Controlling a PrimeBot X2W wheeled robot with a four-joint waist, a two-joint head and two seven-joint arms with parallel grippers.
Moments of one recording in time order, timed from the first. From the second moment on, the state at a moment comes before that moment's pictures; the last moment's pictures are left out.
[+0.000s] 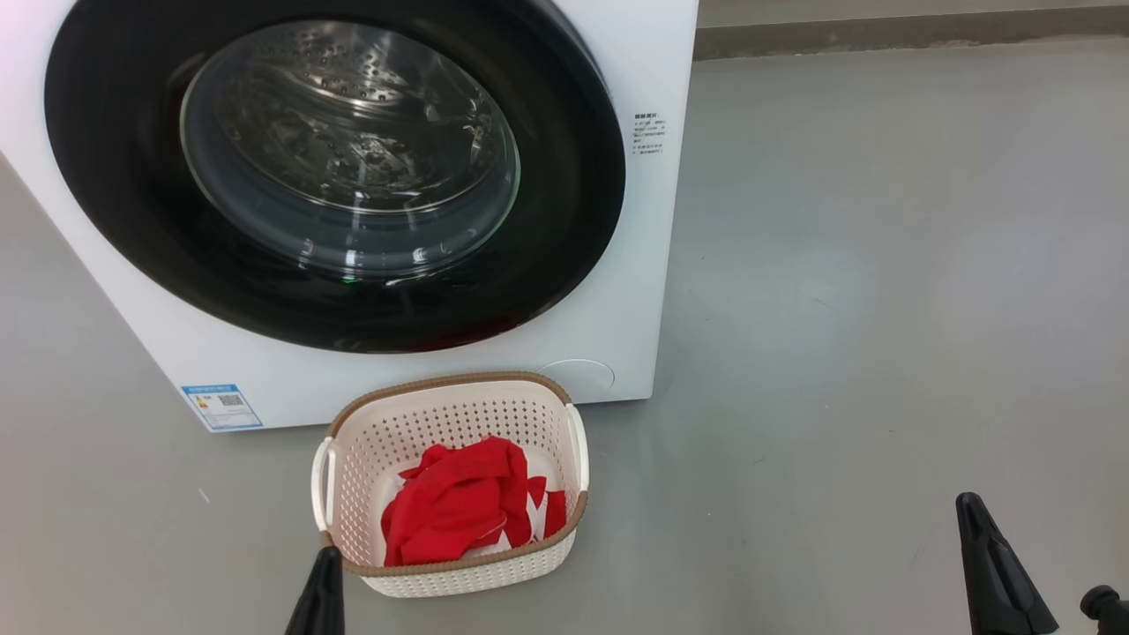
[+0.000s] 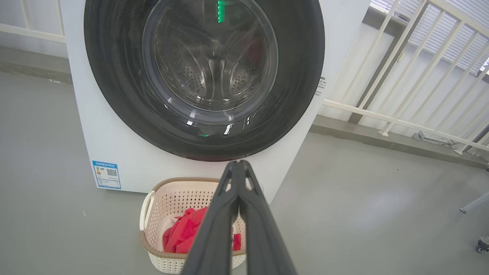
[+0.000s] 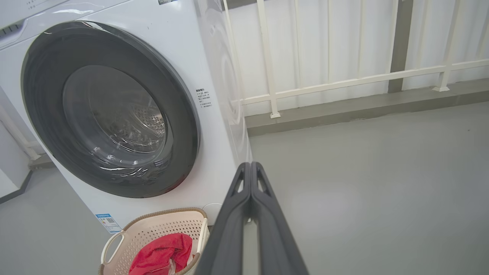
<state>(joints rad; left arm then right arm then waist) 0.14 0.08 -0.13 0.04 -0.39 0.06 -0.22 0.26 -0.02 -0.12 -0.03 0.35 0.13 -0.22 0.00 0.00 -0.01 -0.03</state>
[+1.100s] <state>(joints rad) 0.09 0.08 -0.09 0.10 -0.76 0.01 -0.14 0.18 -0.04 -0.11 0.05 0.73 0.13 -0.15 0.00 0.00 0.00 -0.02</state>
